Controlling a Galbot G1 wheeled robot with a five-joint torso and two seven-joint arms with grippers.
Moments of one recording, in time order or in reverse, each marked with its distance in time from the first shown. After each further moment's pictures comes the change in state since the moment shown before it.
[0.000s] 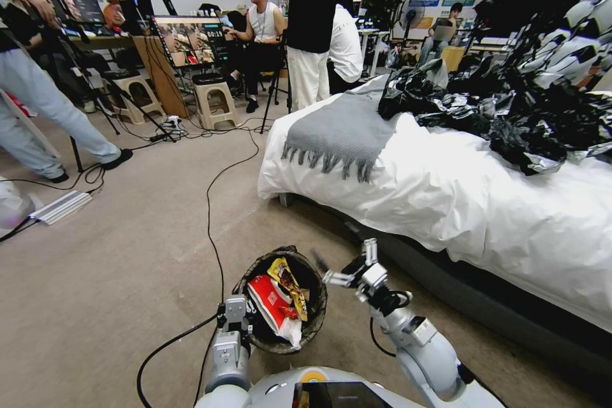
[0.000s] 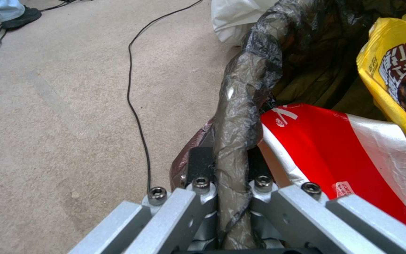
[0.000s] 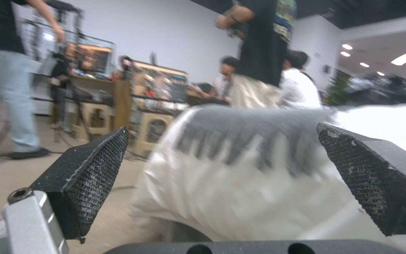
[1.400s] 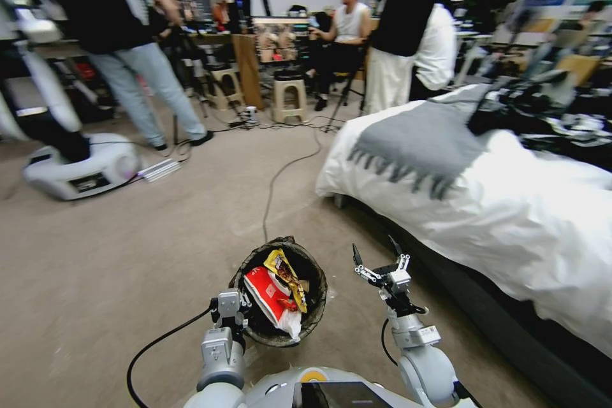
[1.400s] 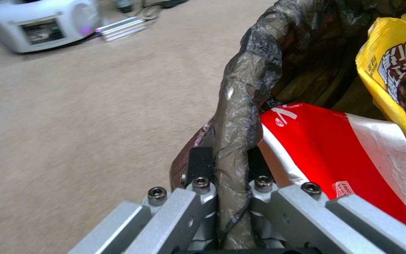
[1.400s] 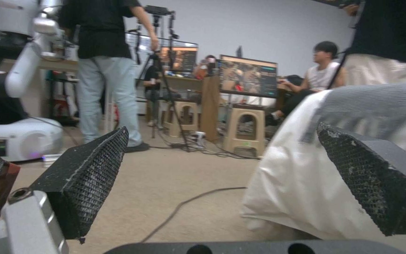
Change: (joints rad) left arm 0.007 -0.006 -0.024 -0.068 -0.015 0.015 0.009; right arm 0.018 0.030 0.011 -0.108 0.022 0.052 0.003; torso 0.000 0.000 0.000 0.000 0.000
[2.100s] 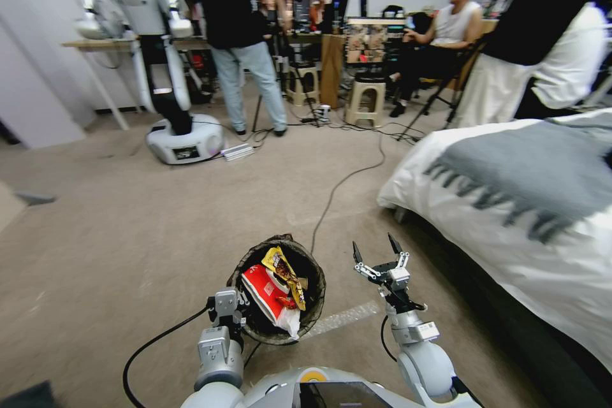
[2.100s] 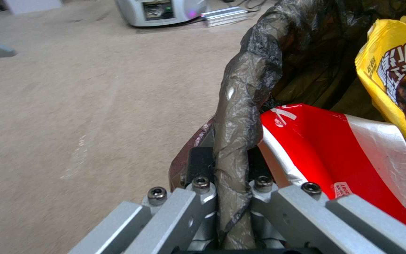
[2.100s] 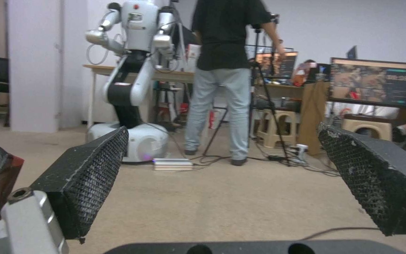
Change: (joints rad) left arm -0.012 -0.003 -0.001 0.009 -0.007 -0.018 -0.003; right arm 0.007 0.000 -0.007 -0.009 -0.001 -0.002 -0.006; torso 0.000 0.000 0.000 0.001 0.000
